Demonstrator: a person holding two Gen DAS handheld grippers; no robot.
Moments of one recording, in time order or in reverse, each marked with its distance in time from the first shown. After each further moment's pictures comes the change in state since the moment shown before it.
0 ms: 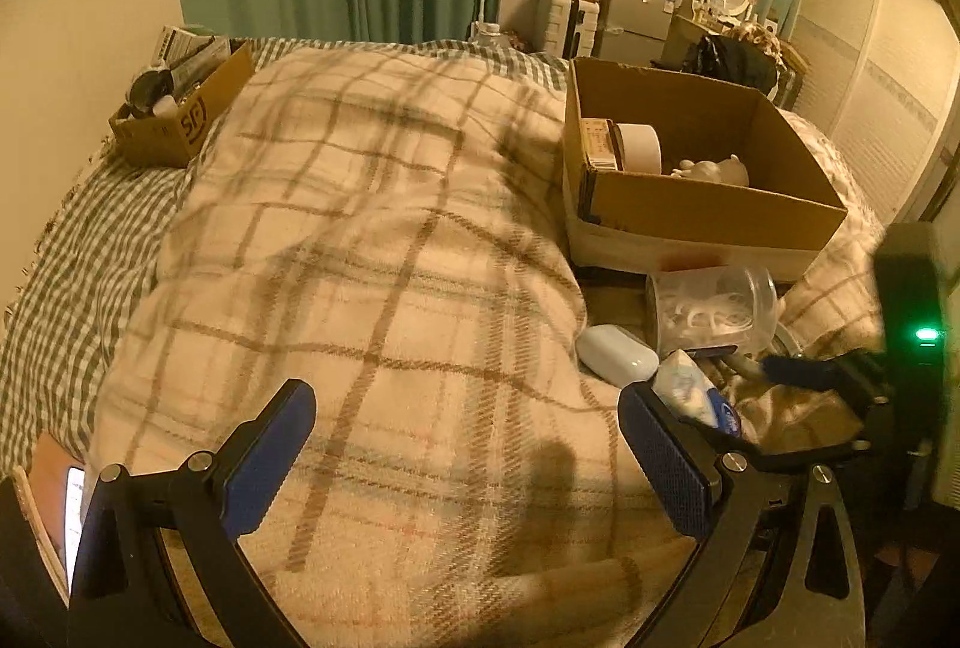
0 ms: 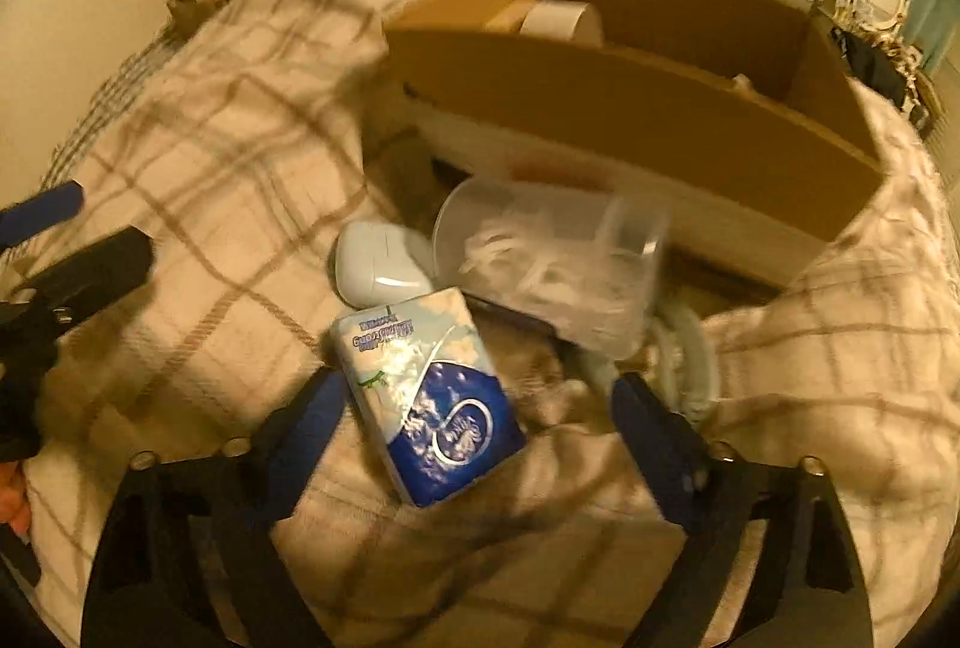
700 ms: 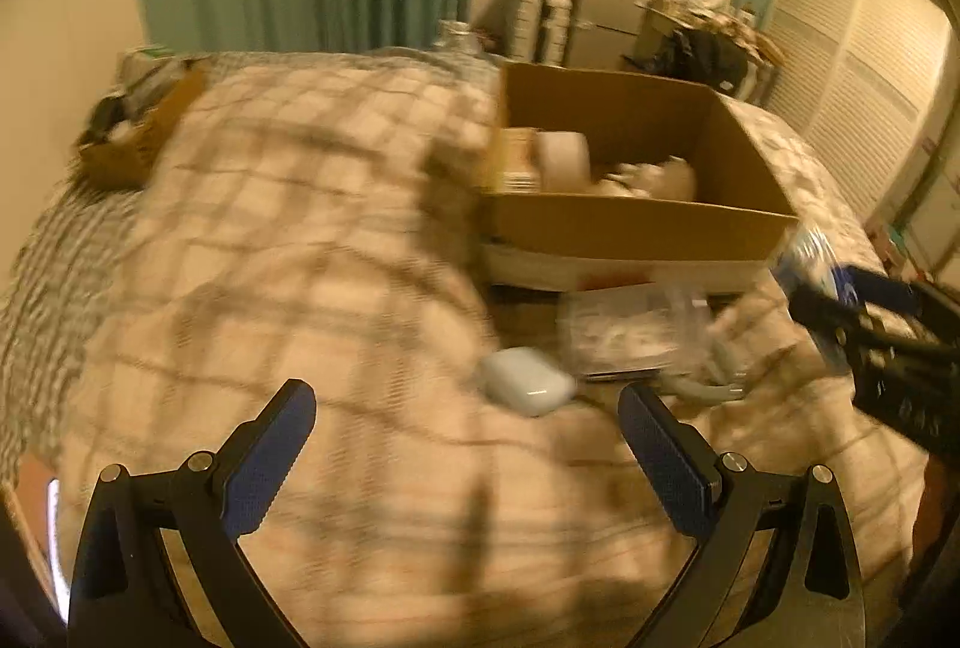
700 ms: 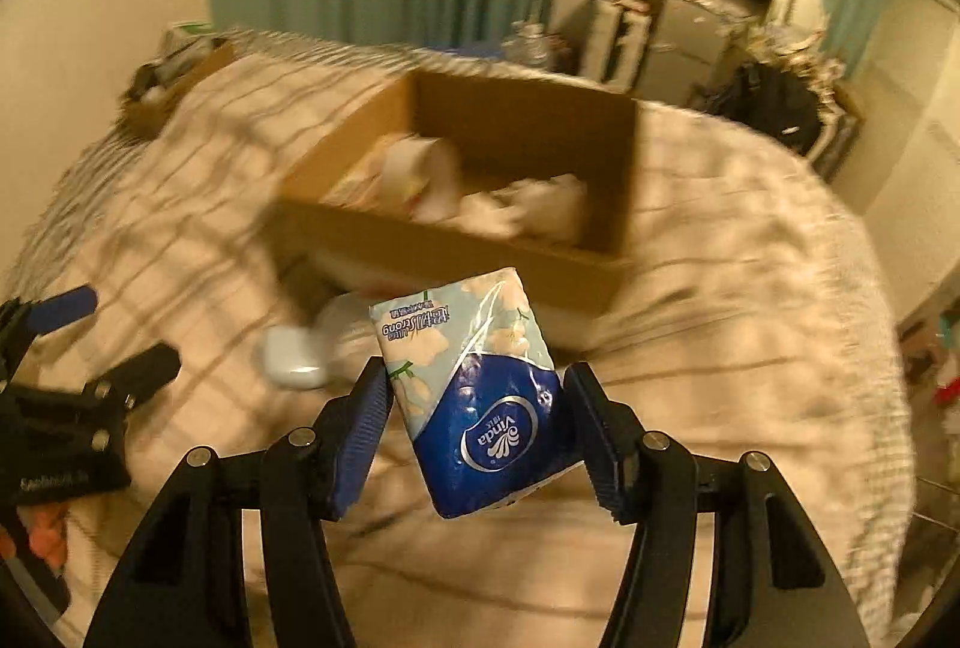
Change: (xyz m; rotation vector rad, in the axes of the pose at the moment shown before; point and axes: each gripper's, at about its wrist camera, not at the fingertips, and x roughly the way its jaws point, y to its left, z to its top) left arm 0.001 -0.059 0.019 0.048 0.027 -0.071; right arm -0.109 -0.076 0.010 0.088 -0.196 -0.199
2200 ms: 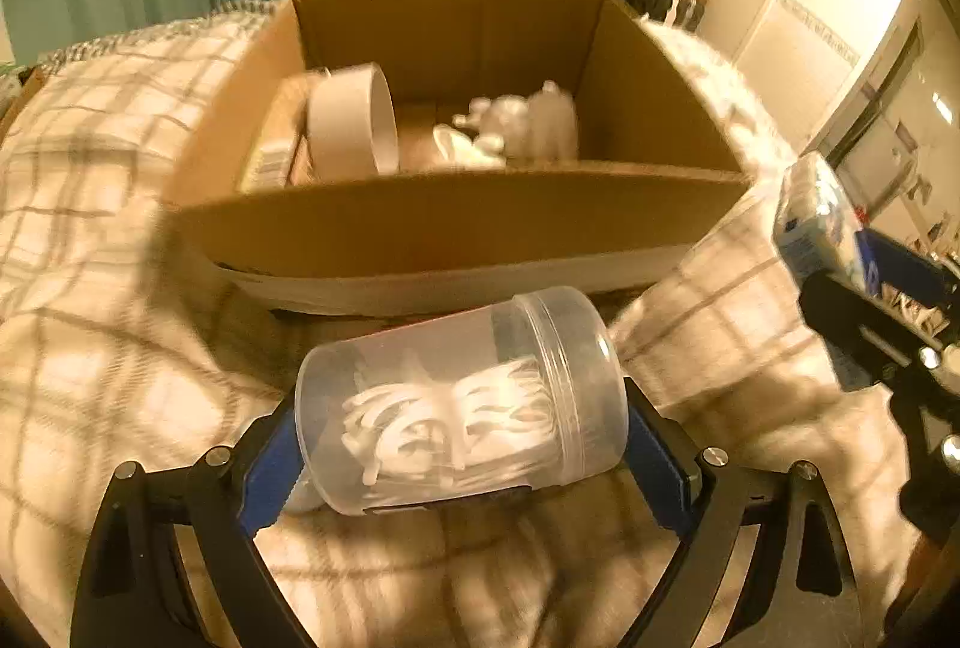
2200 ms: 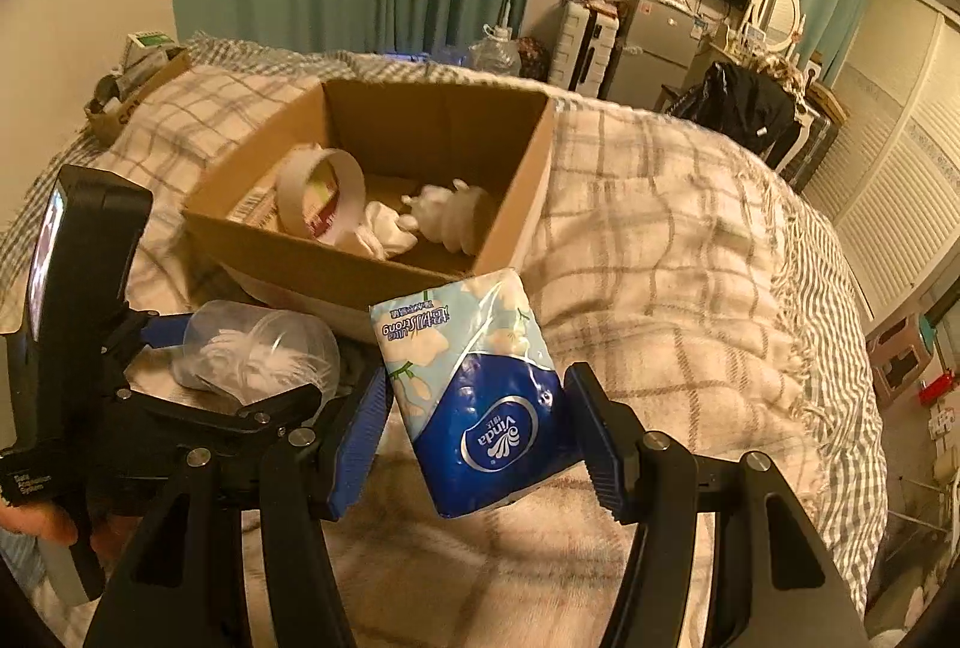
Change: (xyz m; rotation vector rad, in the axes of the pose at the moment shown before) left arm 0.063 -0.074 0.026 0.074 0.123 -0.175; right arm 0.004 -0.040 0.006 -0.006 -0.033 -0.019
